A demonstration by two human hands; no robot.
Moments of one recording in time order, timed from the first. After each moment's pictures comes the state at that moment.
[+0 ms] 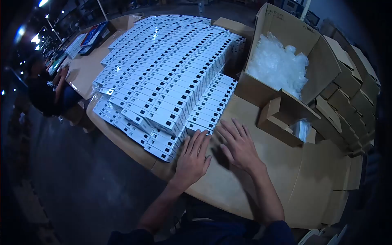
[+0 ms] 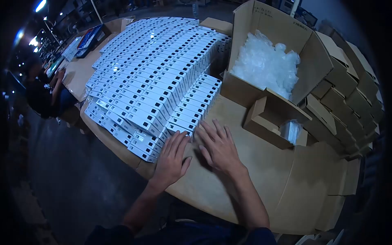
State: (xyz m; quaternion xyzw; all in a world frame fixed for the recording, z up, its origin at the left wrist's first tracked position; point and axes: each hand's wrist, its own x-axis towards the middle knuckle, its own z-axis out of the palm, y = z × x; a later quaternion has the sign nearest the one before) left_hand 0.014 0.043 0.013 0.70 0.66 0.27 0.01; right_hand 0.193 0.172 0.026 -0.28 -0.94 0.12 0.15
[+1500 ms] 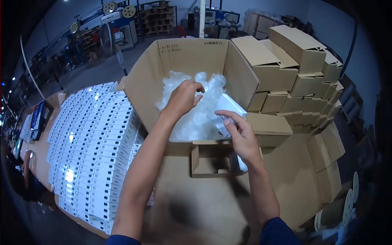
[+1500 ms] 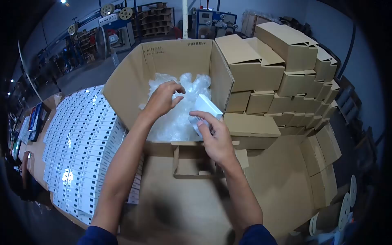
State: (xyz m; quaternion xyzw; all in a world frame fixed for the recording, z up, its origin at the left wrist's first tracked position) left_hand 0.129 0.488 0.147 0.84 0.38 0.38 0.02; right_hand 0.333 0.332 0.153 -0.47 -0.64 0.34 0.50
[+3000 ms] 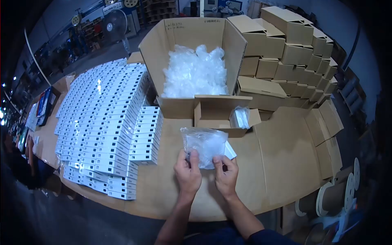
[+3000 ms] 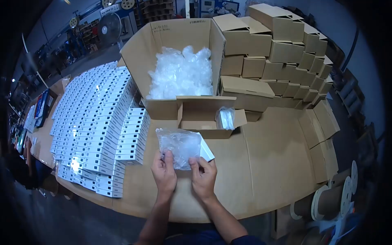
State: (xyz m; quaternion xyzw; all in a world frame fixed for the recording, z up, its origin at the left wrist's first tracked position) left_hand 0.166 0.120 0.044 0.45 0.49 0.64 0.37; right_hand 0.280 0.109 0.036 -0.54 -0.52 0.28 0.60
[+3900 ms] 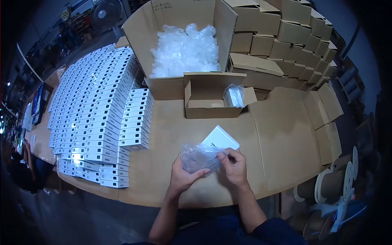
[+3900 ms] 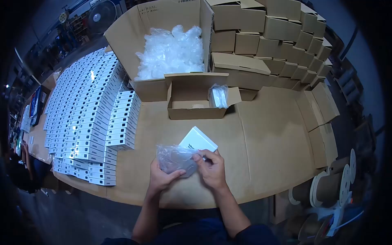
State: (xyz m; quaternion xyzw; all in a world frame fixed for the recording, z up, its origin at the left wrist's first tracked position) left_hand 0.148 0.077 -0.001 0.50 0.40 0.52 0.56; right_hand 0.340 0.076 0.013 -0.50 -0.51 0.46 0.53
